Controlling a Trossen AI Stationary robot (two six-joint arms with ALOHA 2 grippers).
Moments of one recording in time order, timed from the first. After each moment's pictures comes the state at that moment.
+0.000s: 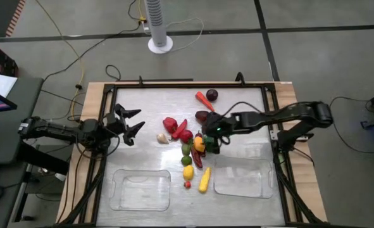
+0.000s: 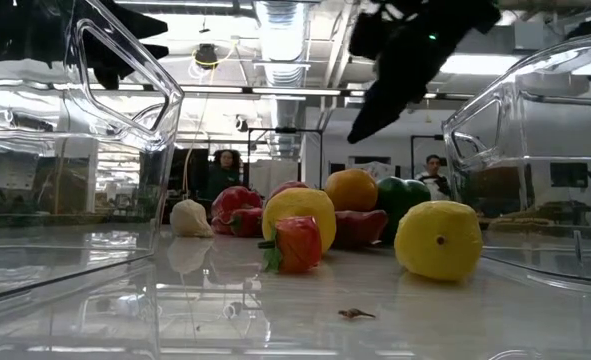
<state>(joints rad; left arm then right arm) -0.07 0.45 0.12 0.60 -0.46 0.06 0.00 1.51 1.03 -0.37 0.08 0.02</state>
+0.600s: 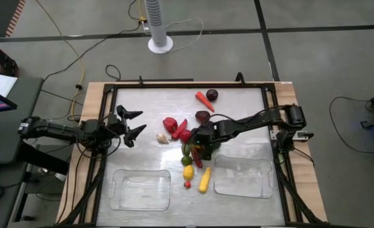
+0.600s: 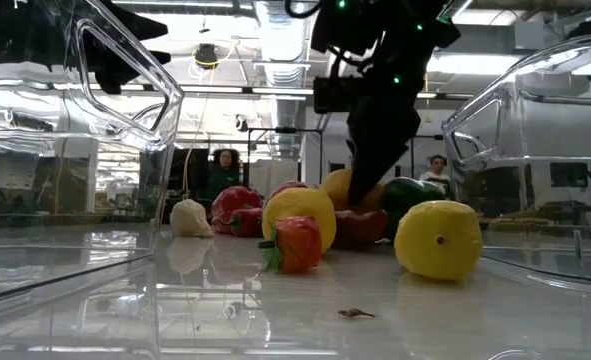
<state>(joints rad) -0.07 0.45 0.12 0.55 -0.42 0.00 0.05 1.83 1.25 -0.60 0.16 0.13</state>
